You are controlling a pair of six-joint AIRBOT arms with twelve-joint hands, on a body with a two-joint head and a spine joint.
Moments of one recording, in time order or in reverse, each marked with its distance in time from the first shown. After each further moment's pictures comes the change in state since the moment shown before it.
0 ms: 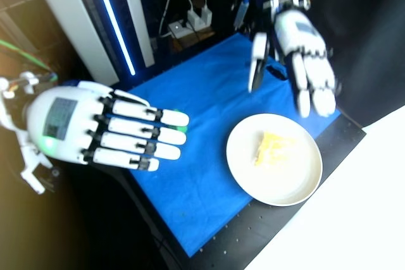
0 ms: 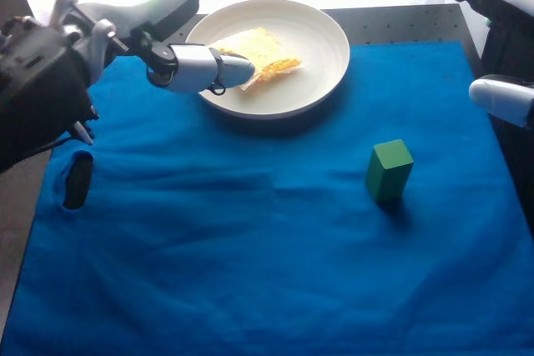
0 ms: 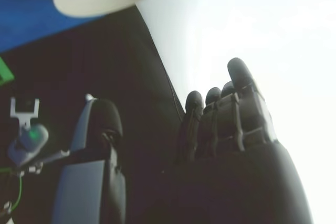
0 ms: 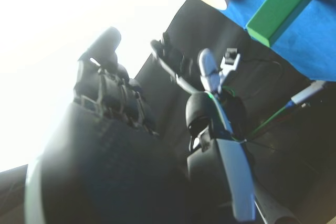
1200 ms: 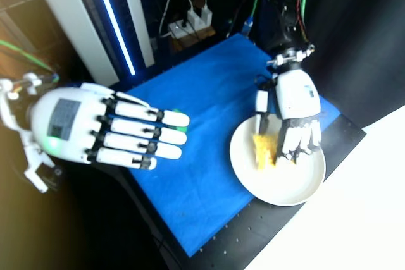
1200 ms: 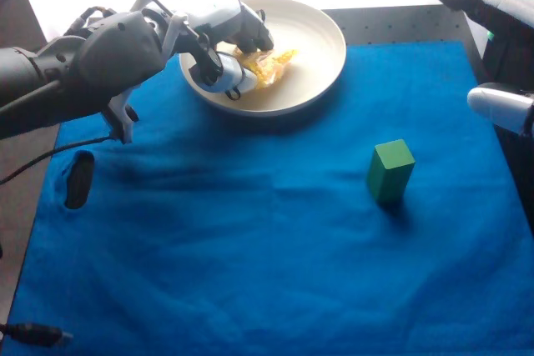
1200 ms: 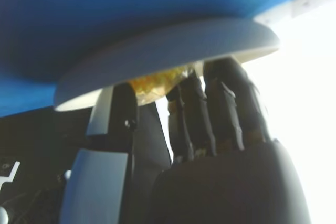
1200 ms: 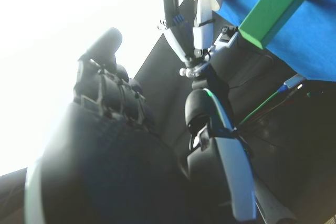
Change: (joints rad) left arm -0.056 -0.206 0.225 -0.334 0.217 0.330; right arm -0.011 -0.008 0.000 0.000 0.000 0.000
